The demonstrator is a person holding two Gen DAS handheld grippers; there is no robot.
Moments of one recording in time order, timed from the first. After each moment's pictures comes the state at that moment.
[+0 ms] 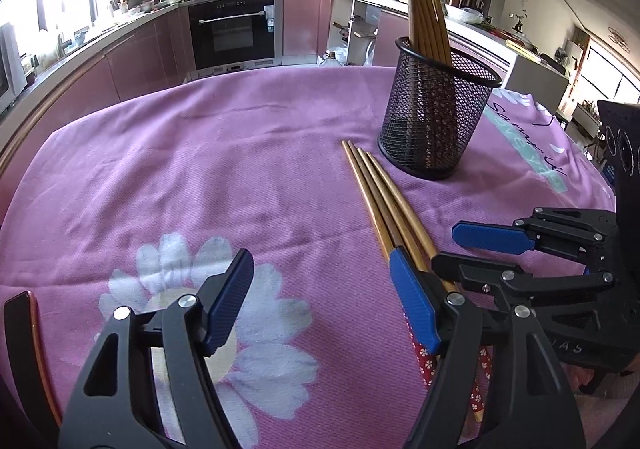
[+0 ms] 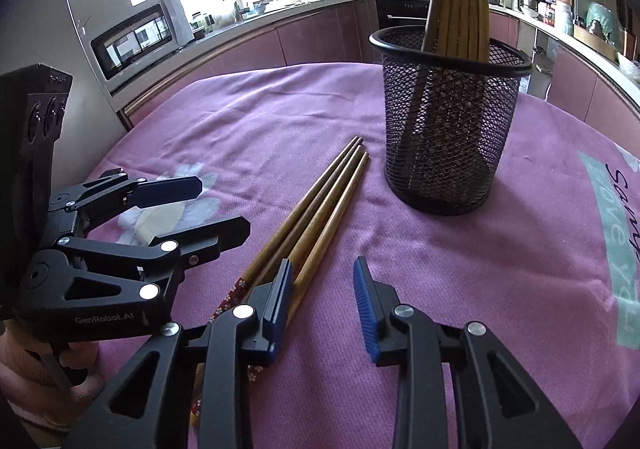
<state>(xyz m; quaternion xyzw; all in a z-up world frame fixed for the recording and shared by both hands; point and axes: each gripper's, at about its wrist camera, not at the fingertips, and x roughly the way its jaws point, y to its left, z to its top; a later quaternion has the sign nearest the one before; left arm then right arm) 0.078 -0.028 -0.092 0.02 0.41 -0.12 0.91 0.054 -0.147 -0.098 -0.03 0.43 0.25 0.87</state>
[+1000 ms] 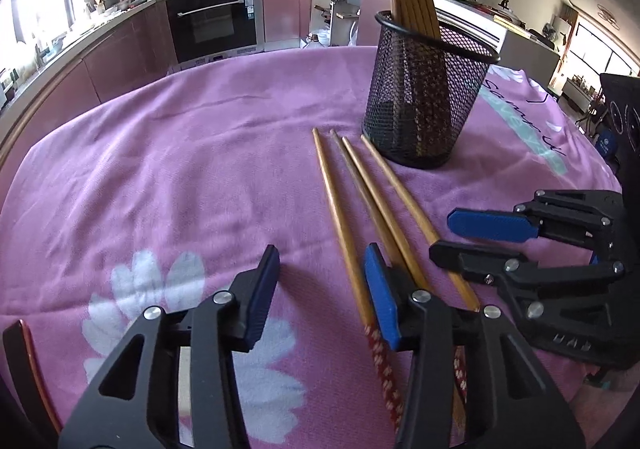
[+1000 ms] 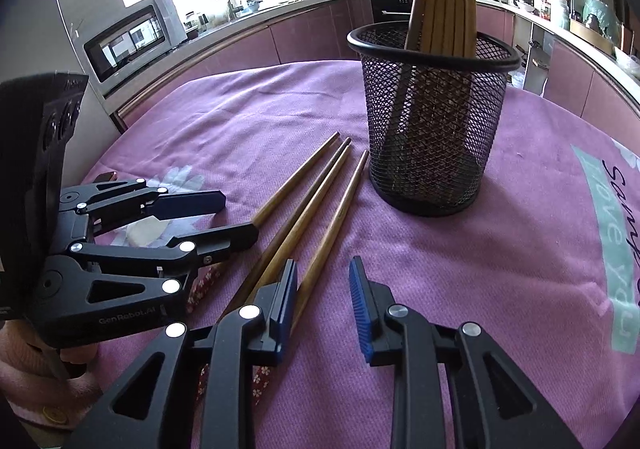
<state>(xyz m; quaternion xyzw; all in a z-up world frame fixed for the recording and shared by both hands) 0.100 -0.044 -0.104 0.05 0.43 -0.14 0.89 0.063 -0.149 -0.098 -0.03 0.43 0.24 0.87</state>
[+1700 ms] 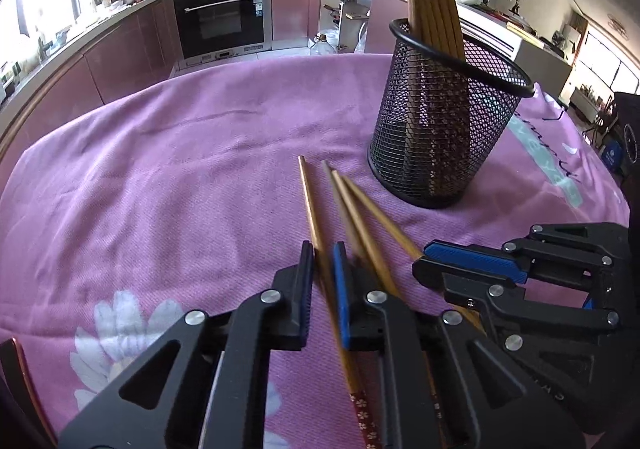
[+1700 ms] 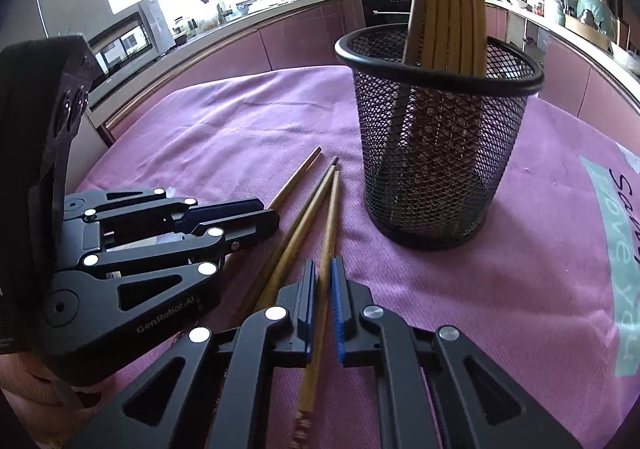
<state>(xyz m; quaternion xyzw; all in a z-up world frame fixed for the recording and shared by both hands) 0.135 -0.058 -0.107 0.03 0.44 -0.13 0.89 0.086 -0.144 -0.100 -0.02 0.44 0.23 0.87</state>
